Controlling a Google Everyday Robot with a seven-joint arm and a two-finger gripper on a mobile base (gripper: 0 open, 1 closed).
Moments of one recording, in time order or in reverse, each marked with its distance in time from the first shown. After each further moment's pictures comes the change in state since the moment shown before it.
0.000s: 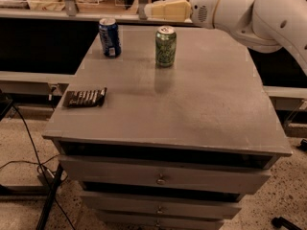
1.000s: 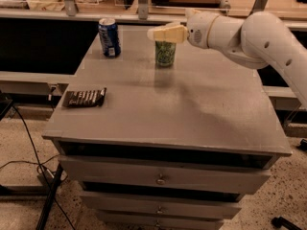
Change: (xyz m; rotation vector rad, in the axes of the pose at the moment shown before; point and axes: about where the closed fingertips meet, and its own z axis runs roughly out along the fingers) arm 0.074 -0.019 0.012 0.008 0.061 0.022
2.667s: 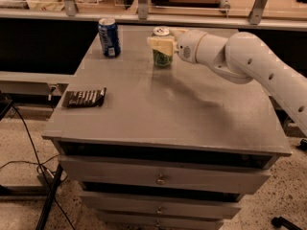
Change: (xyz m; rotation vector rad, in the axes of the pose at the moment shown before) arm 0.051 0.007 0.021 0.027 0.026 0.061
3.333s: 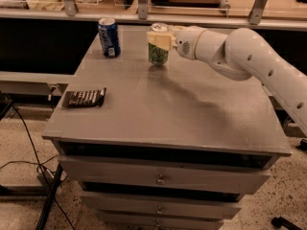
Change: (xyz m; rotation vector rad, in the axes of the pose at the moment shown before) arm -0.013 0.005 0.005 -0.026 -0.024 0.042
